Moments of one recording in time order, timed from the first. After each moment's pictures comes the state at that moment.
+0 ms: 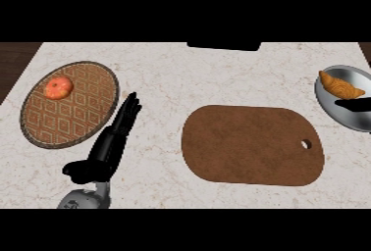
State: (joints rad) left arm -0.09 0.07 -0.22 -1.57 0.04 0.05 -0.10; right arm -0.82 -0.62 -0.62 -0.20 0.77 -0.28 -0.29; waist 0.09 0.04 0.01
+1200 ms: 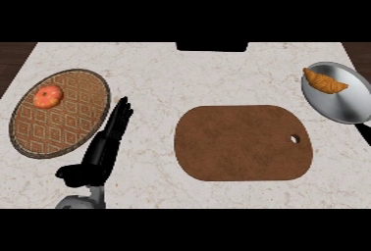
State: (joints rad) left arm -0.05 0.07 -0.18 -1.56 0.03 0.06 -0.12; right arm -0.66 -0.76 -0.90 -0.17 0.43 0.25 -0.68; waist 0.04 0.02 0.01
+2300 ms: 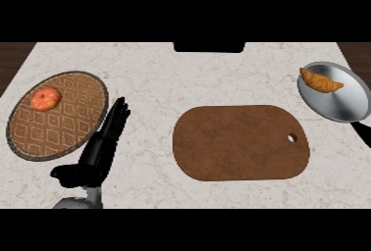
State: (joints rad) left arm -0.04 0.07 -0.16 -1.59 0.03 0.04 -0.08; right arm -0.50 -0.76 -0.79 -0.21 0.40 0.30 -0.81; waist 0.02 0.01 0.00
